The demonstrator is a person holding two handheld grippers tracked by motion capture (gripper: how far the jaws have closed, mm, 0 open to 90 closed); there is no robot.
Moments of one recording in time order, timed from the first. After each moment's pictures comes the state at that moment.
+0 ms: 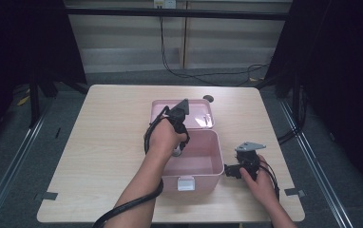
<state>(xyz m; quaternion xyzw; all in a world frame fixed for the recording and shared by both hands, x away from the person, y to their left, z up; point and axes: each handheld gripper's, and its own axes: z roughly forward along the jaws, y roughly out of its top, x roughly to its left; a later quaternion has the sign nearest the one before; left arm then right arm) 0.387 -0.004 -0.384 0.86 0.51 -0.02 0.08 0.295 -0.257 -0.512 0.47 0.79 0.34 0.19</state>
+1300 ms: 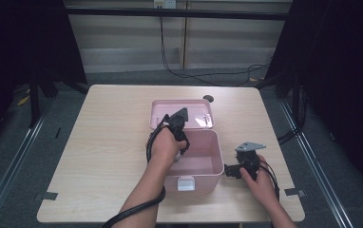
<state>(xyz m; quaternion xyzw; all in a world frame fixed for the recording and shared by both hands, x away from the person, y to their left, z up) 0.383 -0.003 -0.413 0.85 0.51 0.00 0.09 0.295 -0.256 -0.512 0.47 0.79 0.34 0.19</state>
